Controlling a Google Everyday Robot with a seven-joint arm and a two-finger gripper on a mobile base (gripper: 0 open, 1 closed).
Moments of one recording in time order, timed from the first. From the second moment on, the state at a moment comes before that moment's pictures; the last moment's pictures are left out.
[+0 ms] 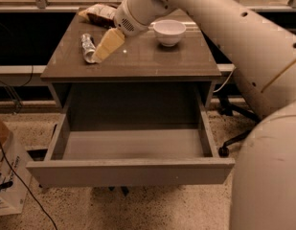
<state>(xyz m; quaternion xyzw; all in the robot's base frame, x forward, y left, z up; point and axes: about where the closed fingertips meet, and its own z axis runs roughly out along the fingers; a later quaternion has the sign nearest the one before) 0.708 0.089 0.937 -0.54 0.73 0.15 0.38</state>
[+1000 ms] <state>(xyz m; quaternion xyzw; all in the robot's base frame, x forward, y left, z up) 0.796 0.175 0.872 -0.52 0.75 0.22 0.36</state>
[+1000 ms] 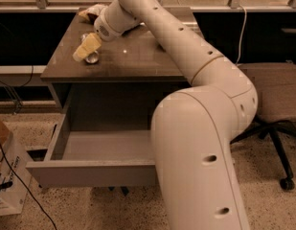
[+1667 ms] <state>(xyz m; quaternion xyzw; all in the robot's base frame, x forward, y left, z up) 0.811 0.200 0.844 -0.50 0.77 0.22 0.32</state>
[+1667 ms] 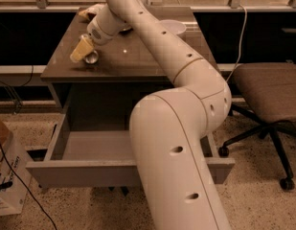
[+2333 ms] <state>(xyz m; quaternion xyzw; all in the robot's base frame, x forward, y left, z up) 0.814 0.190 0.854 -0.49 0.78 0.20 0.32</state>
